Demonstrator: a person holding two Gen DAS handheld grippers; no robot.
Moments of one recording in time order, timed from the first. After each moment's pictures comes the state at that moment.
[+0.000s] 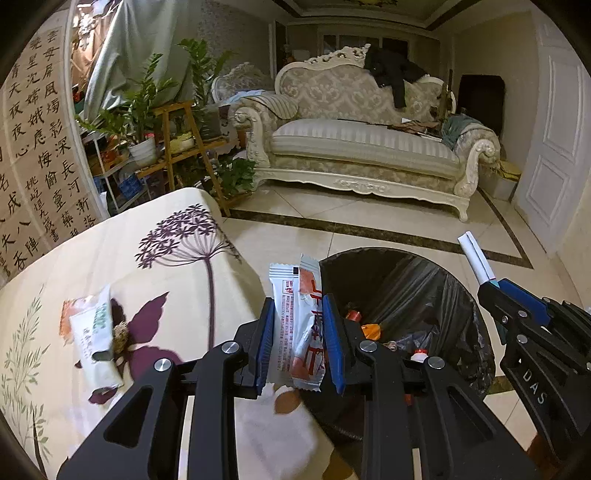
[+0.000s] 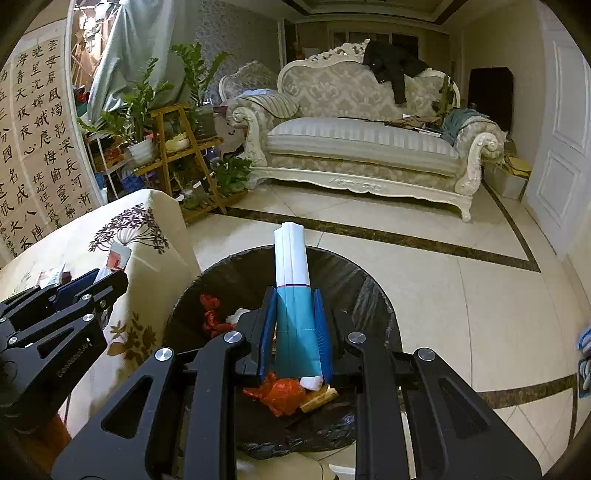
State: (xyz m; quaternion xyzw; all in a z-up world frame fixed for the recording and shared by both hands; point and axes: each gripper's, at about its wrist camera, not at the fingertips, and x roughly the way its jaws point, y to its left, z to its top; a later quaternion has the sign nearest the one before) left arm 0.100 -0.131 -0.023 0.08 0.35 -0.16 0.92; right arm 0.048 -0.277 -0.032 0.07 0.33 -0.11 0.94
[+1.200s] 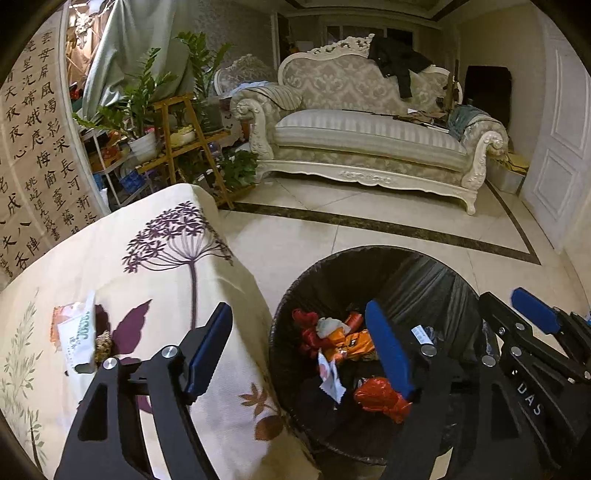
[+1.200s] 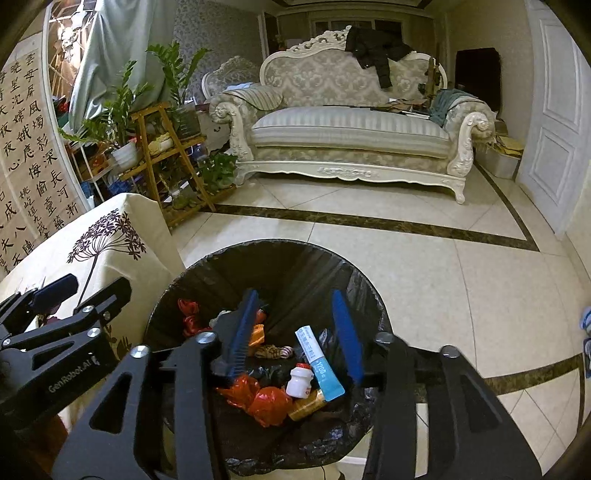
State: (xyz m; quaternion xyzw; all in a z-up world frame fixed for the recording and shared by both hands) left arm 0.114 -0.151 -0.027 0.08 0.36 -0.14 0.92; right arm 0.059 -0.302 -0.045 0.10 0.34 -0.13 0.93
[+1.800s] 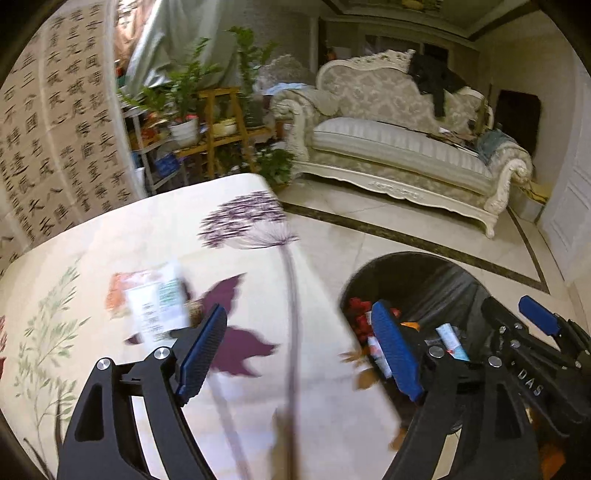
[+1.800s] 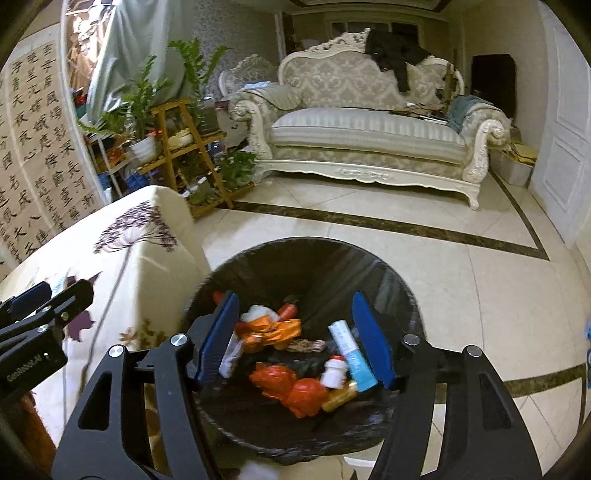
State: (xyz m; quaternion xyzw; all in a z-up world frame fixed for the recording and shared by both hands) left arm 0.096 -0.067 -0.009 0.03 0.36 -0.09 0.93; right arm 0.059 -0.258 -0.033 0.08 0.34 -0.09 0.93
